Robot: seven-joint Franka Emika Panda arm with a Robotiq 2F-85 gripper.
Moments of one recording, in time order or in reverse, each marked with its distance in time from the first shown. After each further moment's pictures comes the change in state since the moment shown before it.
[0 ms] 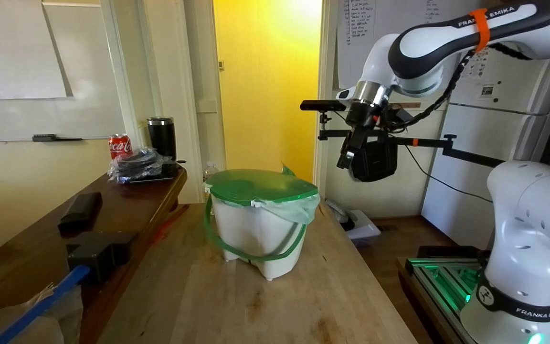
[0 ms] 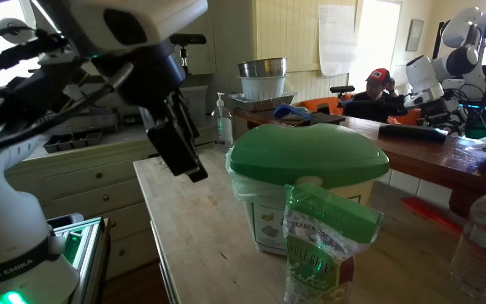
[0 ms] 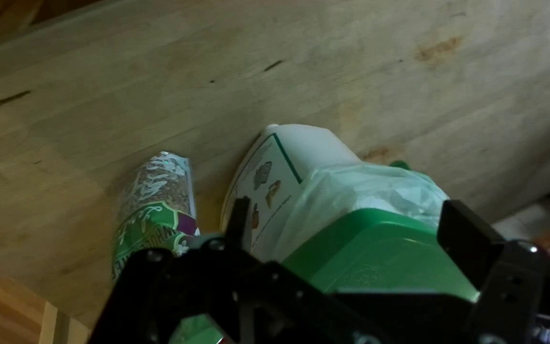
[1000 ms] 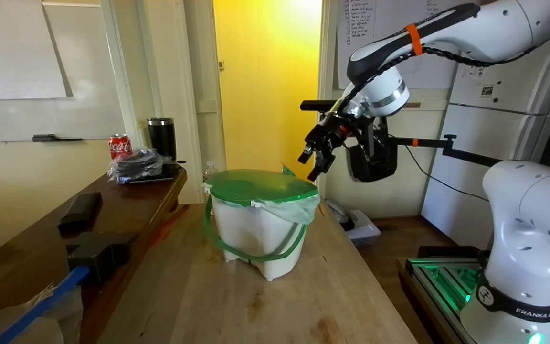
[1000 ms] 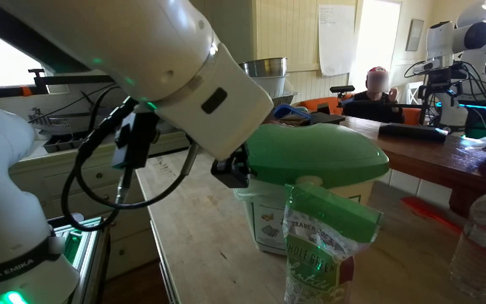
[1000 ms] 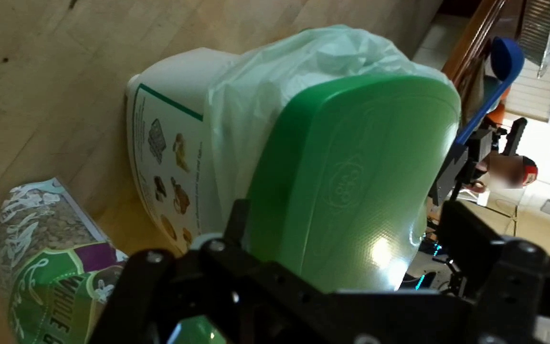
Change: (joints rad) arm 0.104 0.284 -0.119 0.091 0.628 0.078 -0.001
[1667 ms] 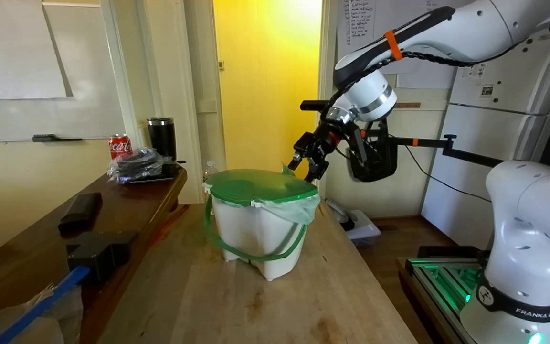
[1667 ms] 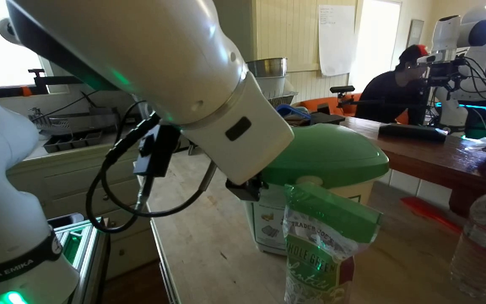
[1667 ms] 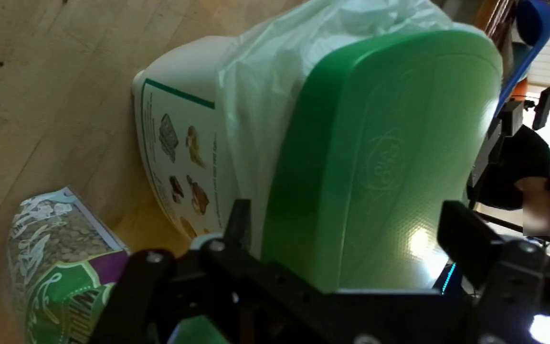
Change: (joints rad) arm -0.088 0.139 0.092 0.044 0.124 -0.009 -0.002
